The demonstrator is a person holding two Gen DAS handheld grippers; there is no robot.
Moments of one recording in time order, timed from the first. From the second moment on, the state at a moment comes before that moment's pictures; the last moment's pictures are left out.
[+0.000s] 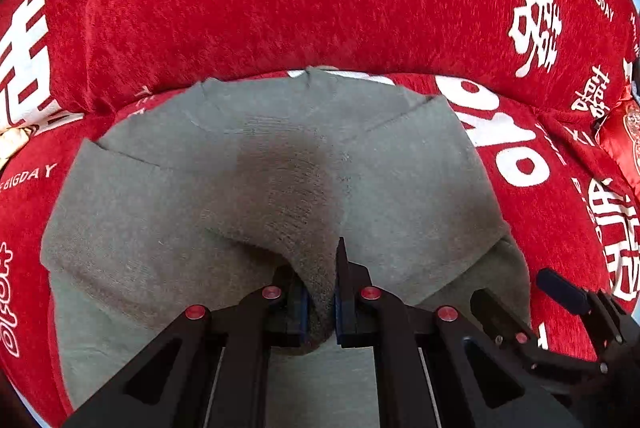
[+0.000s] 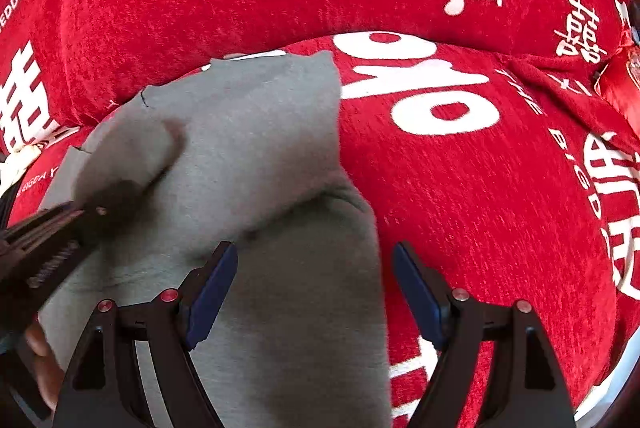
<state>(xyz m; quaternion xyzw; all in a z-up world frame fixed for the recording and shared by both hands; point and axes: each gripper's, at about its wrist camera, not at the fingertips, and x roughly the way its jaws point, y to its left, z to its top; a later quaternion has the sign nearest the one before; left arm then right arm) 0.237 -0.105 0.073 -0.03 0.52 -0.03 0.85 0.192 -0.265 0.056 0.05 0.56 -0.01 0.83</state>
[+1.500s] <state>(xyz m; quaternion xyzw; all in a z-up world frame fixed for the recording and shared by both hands) 0.224 0.053 0.050 -0.16 0.56 0.01 0.81 0.255 -0.205 0.036 0.09 0.55 0.07 0.83</state>
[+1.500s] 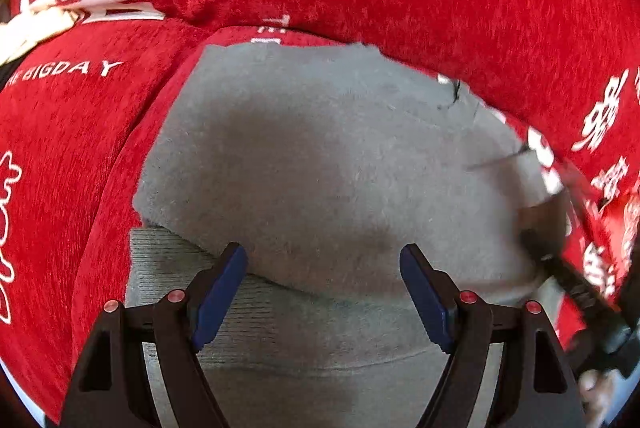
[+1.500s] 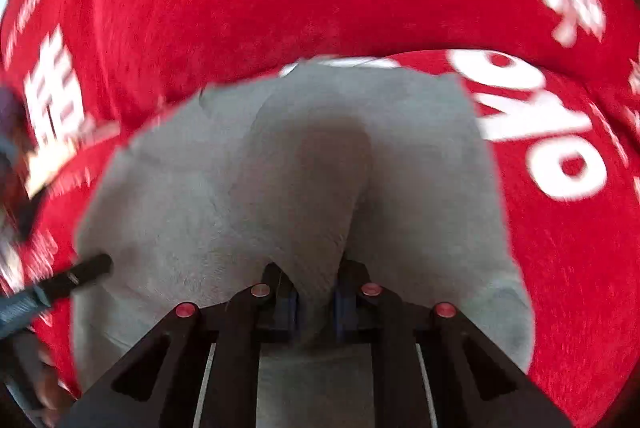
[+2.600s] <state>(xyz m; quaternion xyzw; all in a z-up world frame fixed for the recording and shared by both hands) 0.237 0.047 0.050 -0.10 0.57 0.03 0.82 0.240 -0.278 0.030 0.18 0.53 0.08 0.82</state>
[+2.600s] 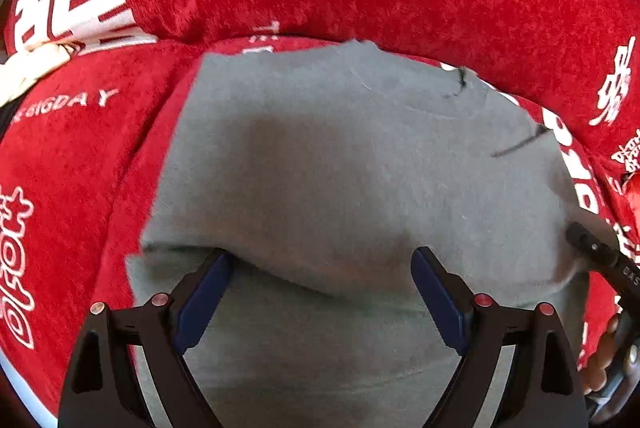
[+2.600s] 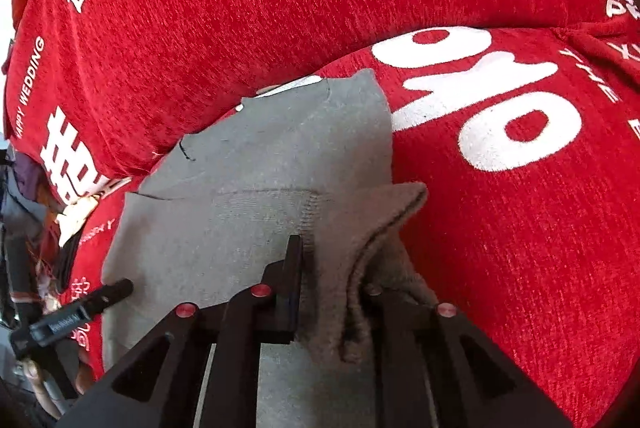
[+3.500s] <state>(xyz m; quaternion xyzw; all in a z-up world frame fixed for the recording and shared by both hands) 0.243 0.085 0.044 -0.06 0.58 0.06 0.81 0.198 -0.309 0.068 0.06 0.52 -0.04 0.85</state>
